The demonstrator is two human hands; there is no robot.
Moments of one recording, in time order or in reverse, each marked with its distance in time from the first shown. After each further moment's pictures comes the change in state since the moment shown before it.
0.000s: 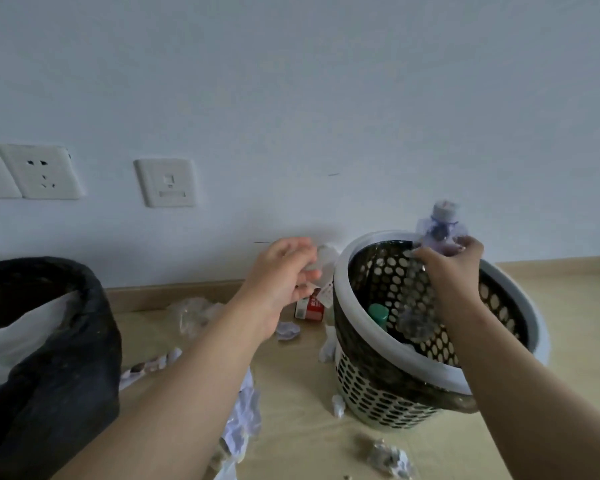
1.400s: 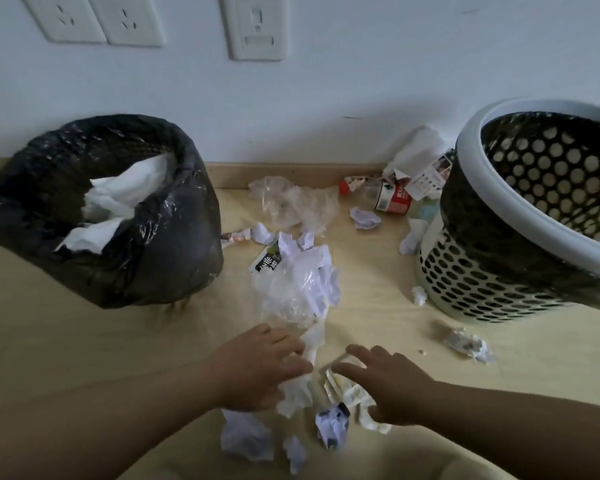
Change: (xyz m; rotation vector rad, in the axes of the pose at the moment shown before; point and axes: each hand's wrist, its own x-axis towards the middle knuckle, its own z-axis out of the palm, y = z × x) left_hand -0.131 -0.180 -0.180 1.753 -0.759 0.341; right_hand -0.195 0.193 0.036 -1.427 -1.513 -0.602
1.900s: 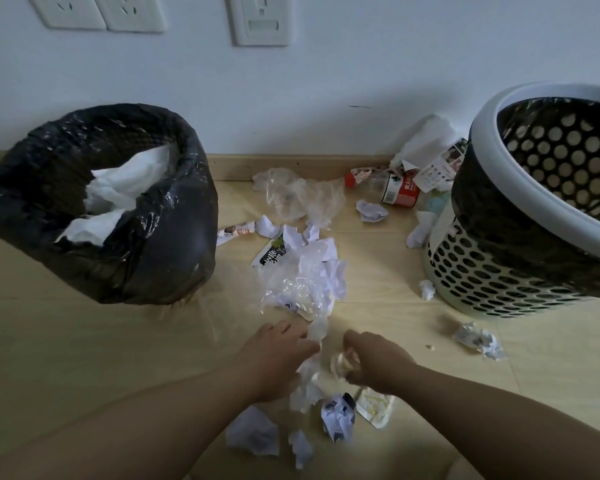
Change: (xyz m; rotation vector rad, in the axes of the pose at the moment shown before) left_hand 0.026 0.018 0.018 -0.146 -0.102 -0.294; right_hand 0.041 -0.004 0.005 0.362 0.089 0.237
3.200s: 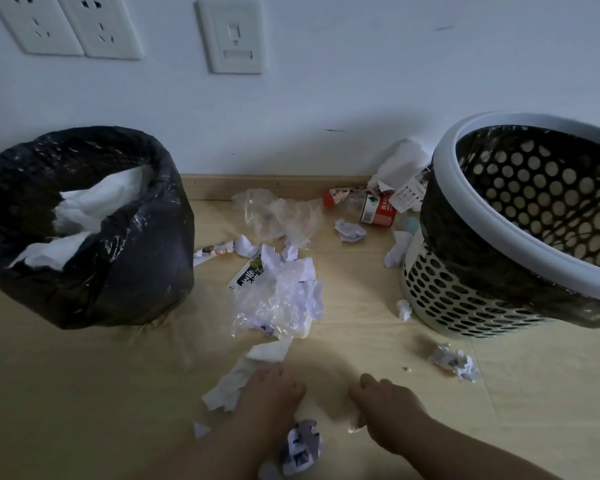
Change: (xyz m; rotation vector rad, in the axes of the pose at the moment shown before) left_hand 0.021 0.042 0.017 0.087 -0.075 -0.123; right_hand -0.036 0.029 0.006 -0.351 -0.071 0.002
